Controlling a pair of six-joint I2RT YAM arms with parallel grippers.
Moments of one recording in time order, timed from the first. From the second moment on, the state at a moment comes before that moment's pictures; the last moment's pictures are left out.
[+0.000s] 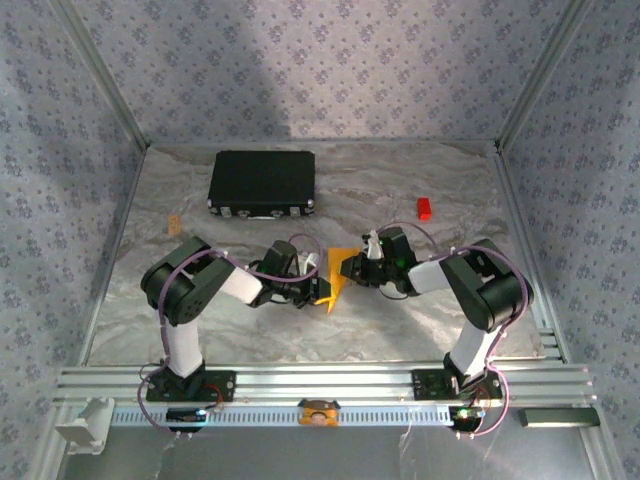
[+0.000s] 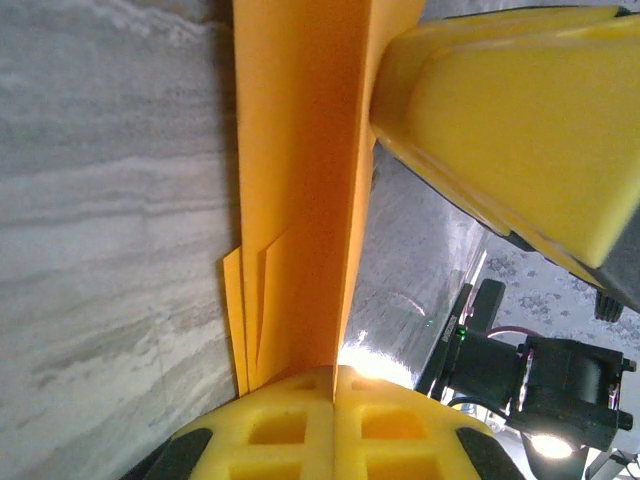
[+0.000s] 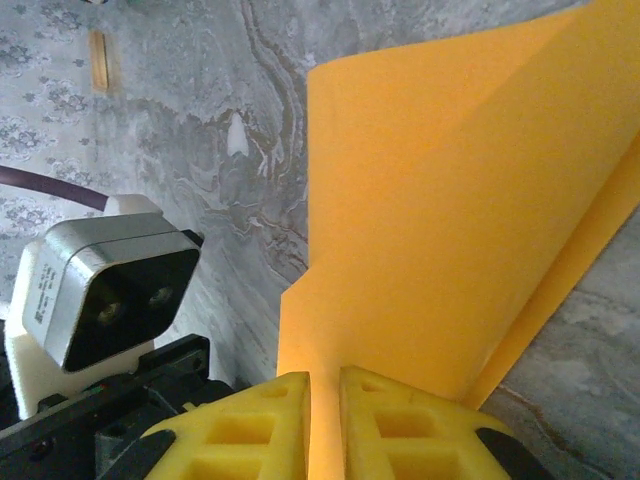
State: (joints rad) left arm -0.71 1.87 0.62 0.56 0.76 -1.08; right arm 0.47 1.74 0.58 0.44 -0.63 0.83
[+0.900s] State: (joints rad) left arm -0.74 1.82 0.73 0.25 0.70 -0.95; right arm 0.49 1.75 0.67 0.22 -0.59 0.83
